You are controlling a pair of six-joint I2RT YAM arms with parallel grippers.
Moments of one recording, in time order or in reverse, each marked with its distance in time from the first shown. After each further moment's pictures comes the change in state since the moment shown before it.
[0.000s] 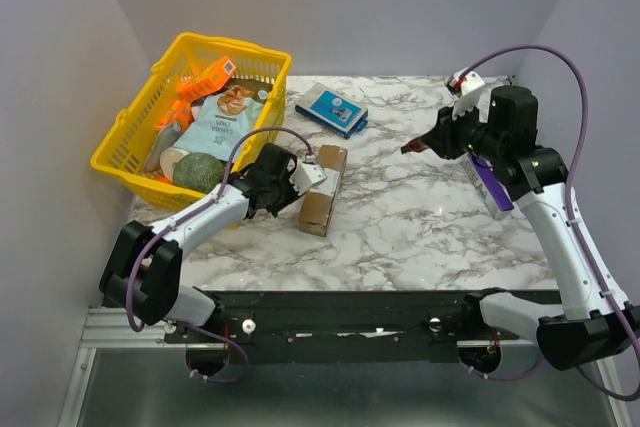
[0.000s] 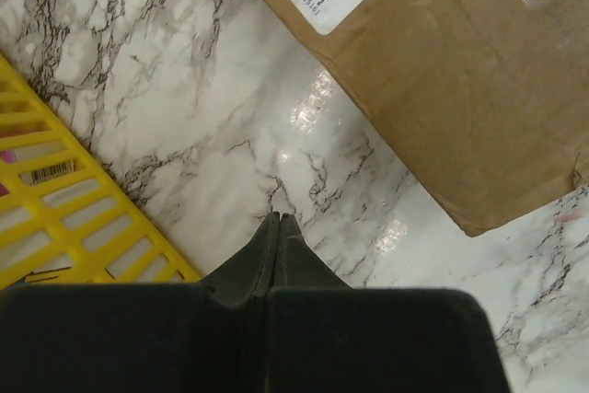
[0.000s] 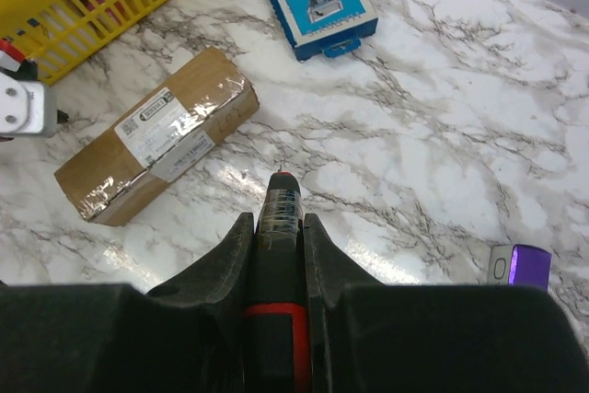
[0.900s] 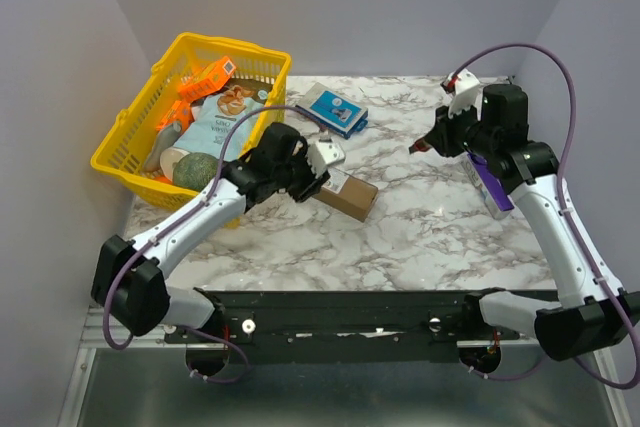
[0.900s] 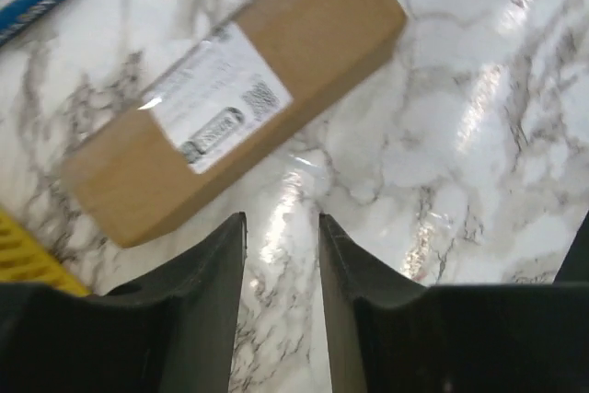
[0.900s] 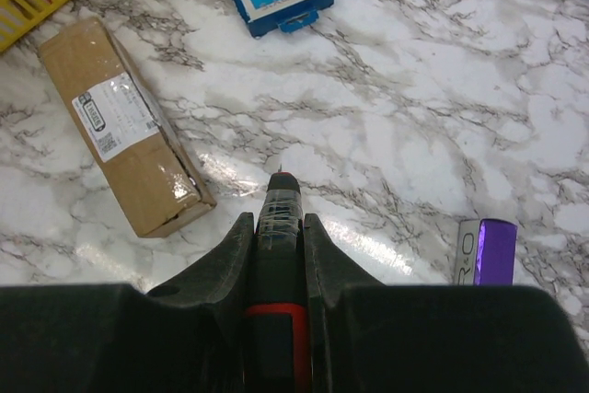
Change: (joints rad) left arm -0.075 -0.082 0.124 0.006 0.283 -0.054; right arm 0.001 0.026 -0.030 0.005 0.109 -0.034
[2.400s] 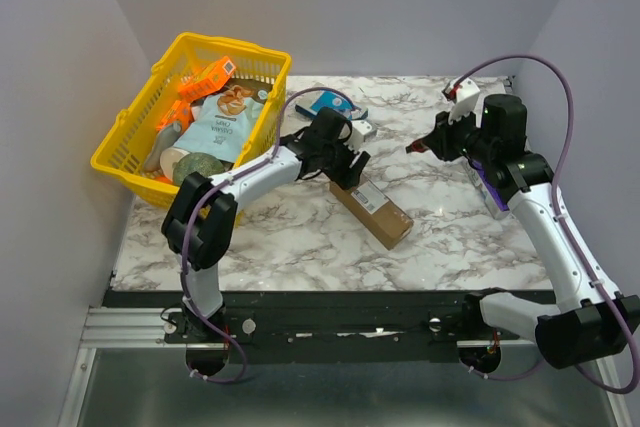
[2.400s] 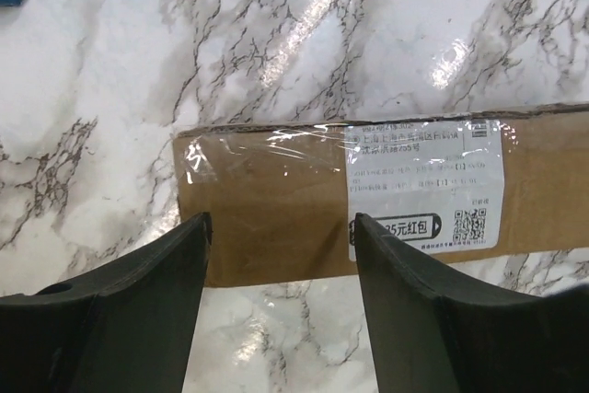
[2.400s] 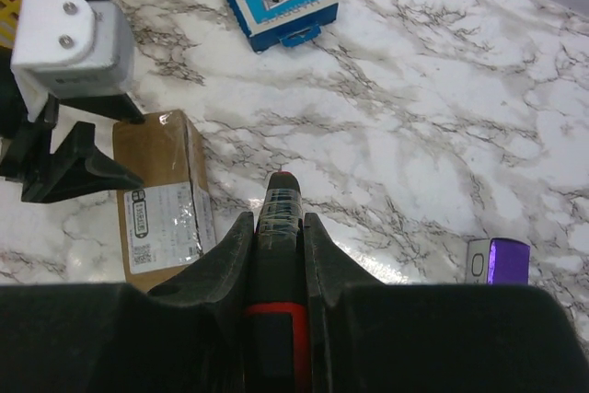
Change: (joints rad) left arm -0.067 0.517 0.394 0.064 -0.106 -0.378; right arm -0.020 -0.030 -0.127 0.153 -0.044 0.006
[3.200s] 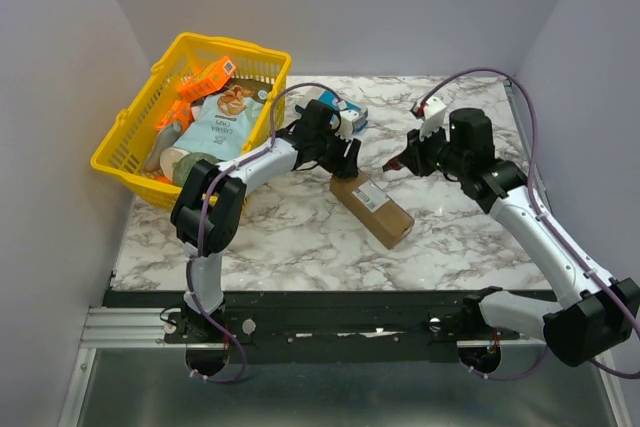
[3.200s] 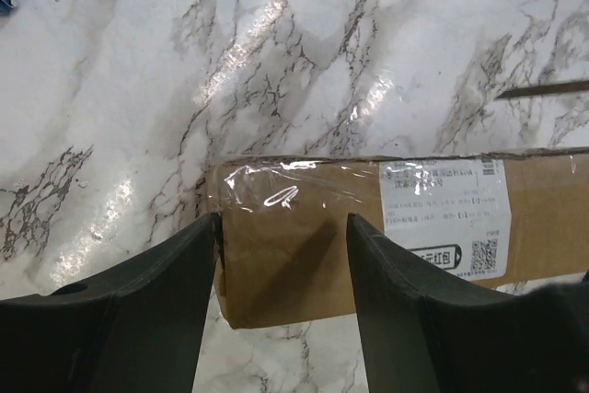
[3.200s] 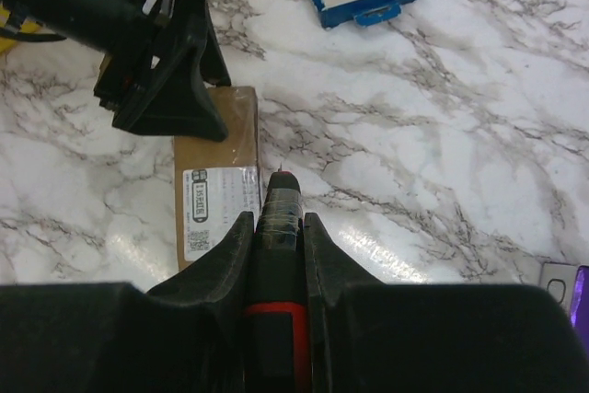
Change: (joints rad) left arm 0.104 0.097 0.035 0.088 0.196 -0.116; right arm 0.167 0.023 -0.068 0.045 0.042 0.031
